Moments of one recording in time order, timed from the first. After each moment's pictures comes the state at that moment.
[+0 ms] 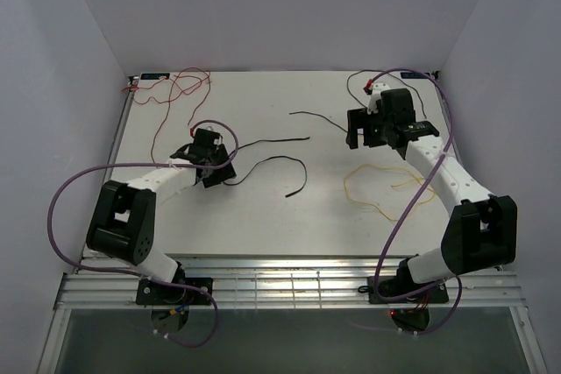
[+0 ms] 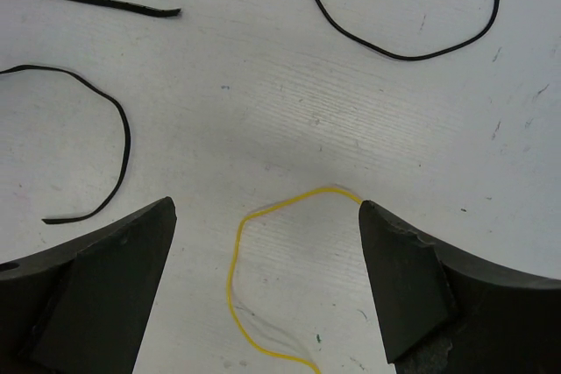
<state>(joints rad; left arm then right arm) -0.31 1.53 0.85 -0.28 -0.03 -0.61 0.25 1.45 1.16 -0.45 -0.12 0.02</state>
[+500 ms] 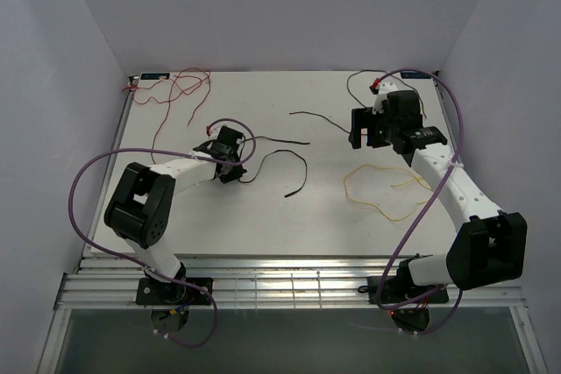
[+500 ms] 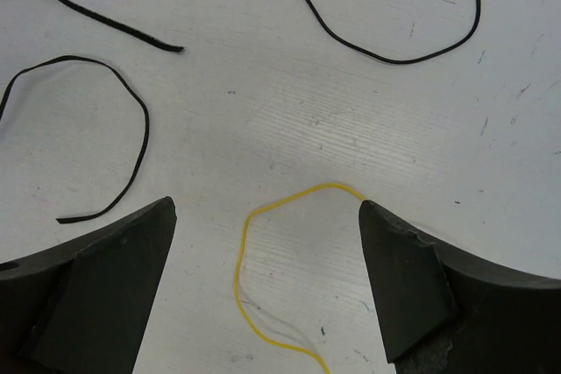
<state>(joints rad) -0.42 1.69 0.95 -0.28 -0.19 -0.72 0.25 1.36 1.12 -0.44 -0.11 0.05</state>
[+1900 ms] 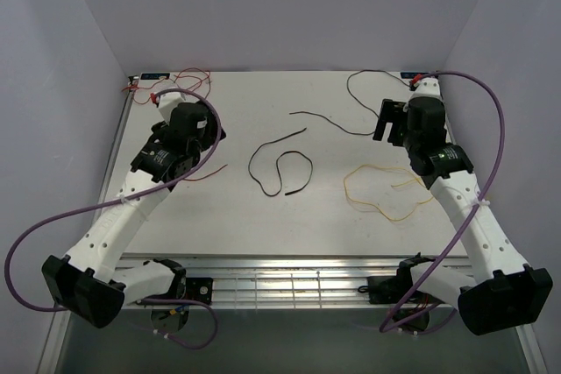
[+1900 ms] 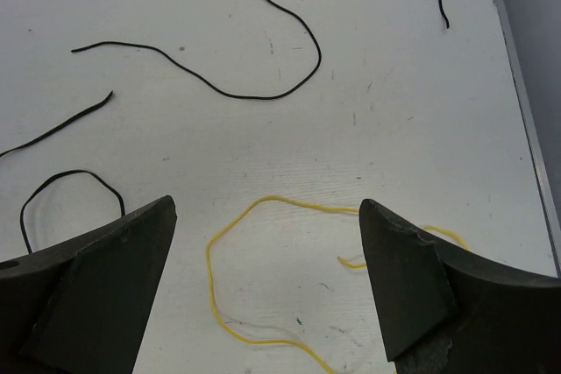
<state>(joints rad) -0.46 1.14 1.21 -0.65 -0.56 -0.69 0.25 1.10 1.09 -0.46 0.23 0.19</state>
